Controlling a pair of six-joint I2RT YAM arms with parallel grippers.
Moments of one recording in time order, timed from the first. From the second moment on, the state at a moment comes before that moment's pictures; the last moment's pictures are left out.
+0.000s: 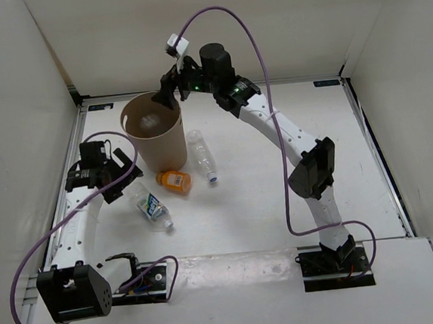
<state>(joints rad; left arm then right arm) 0.07 1.11 0.95 -0.82 0.05 -0.59 0.73 2.16 2.33 -0.25 -0.49 -0.03</state>
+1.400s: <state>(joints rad) 0.08 1.26 0.78 -0.71 0.05 -0.83 0.50 1.78 2.06 -0.62 -0.44 0.14</state>
